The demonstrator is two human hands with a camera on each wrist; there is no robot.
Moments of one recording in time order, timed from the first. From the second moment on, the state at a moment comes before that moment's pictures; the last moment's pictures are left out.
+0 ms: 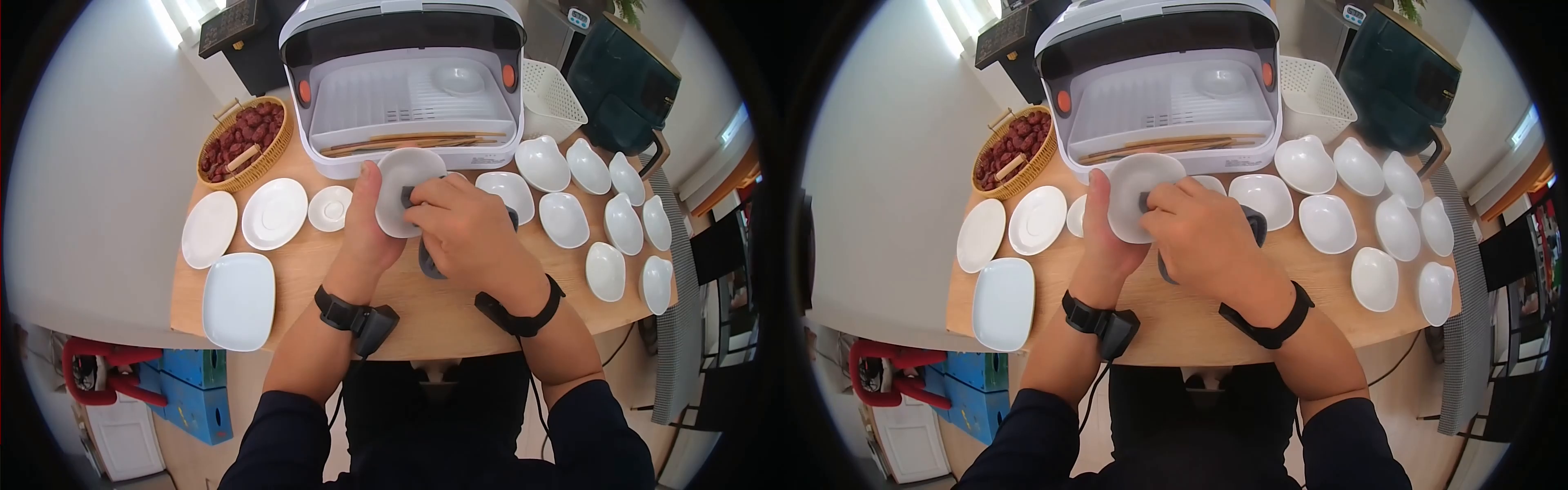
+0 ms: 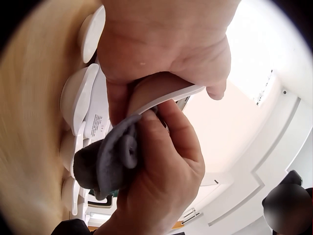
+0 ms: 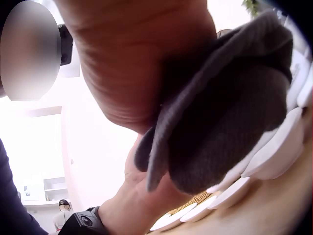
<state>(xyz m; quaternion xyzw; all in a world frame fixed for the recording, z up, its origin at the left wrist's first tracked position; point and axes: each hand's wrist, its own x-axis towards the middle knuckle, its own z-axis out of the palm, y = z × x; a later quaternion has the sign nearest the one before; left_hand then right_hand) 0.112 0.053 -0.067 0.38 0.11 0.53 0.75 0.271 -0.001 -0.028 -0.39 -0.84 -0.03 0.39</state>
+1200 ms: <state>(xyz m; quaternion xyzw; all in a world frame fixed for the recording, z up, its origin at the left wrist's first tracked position) 0.101 0.058 -0.056 0.37 0.09 0.51 0.77 0.314 0.025 -0.020 -0.30 -0.47 0.51 0.66</state>
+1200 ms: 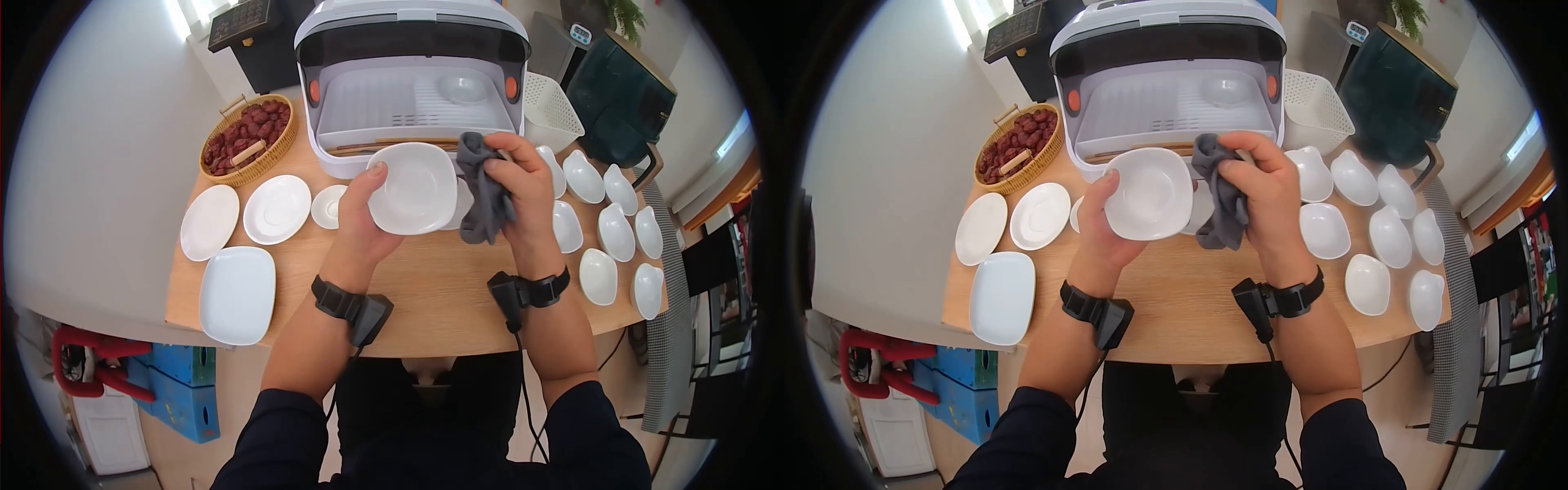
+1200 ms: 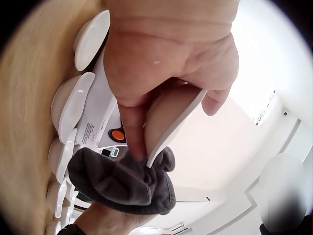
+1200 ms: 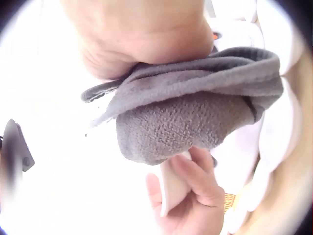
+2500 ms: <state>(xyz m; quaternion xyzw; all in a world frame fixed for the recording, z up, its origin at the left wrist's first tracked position) 0.112 0.059 -0.059 0.62 0.46 0.51 0.38 0.271 0.017 -0.033 -0.39 -0.45 0.47 0.65</state>
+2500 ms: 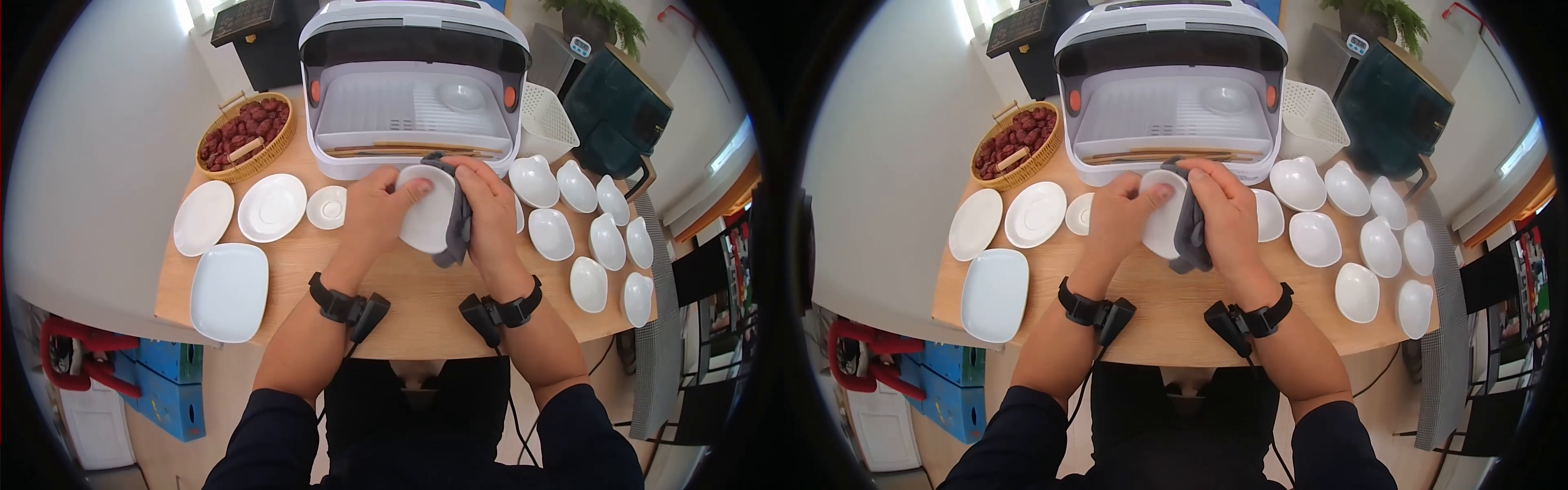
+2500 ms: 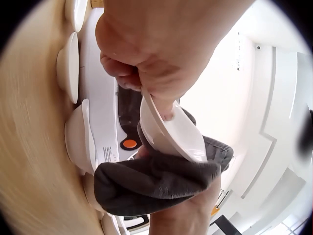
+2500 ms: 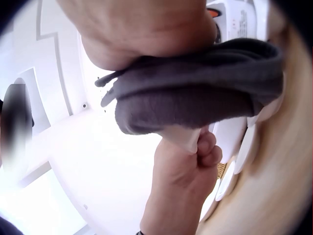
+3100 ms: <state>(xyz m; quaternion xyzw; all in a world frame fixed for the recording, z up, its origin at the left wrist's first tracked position) 0.098 0.068 -0.056 0.54 0.48 0.65 0.25 0.267 0.022 -0.039 -0.42 -0.56 0.46 0.55</state>
